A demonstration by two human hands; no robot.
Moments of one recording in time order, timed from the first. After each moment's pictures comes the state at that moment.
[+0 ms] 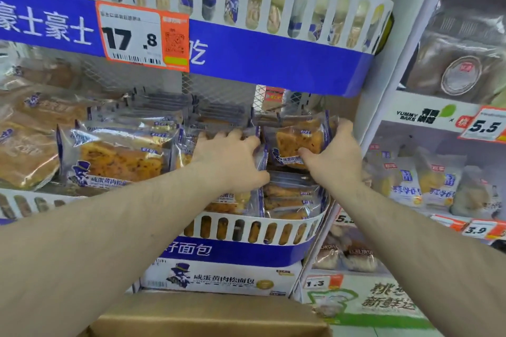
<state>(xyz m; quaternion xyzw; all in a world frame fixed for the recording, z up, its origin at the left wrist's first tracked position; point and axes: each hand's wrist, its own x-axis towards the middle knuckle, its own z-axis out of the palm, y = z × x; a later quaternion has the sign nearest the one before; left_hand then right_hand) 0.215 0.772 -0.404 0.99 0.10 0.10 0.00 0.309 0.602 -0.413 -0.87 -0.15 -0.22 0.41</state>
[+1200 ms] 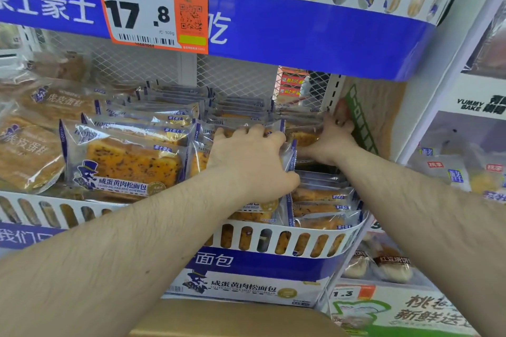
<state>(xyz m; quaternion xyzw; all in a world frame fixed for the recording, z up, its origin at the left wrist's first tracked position) 0.216 0.777 -0.412 0.99 0.08 0.13 0.02 0.388 0.662 -0.423 -0.97 -0.11 -0.03 0.22</state>
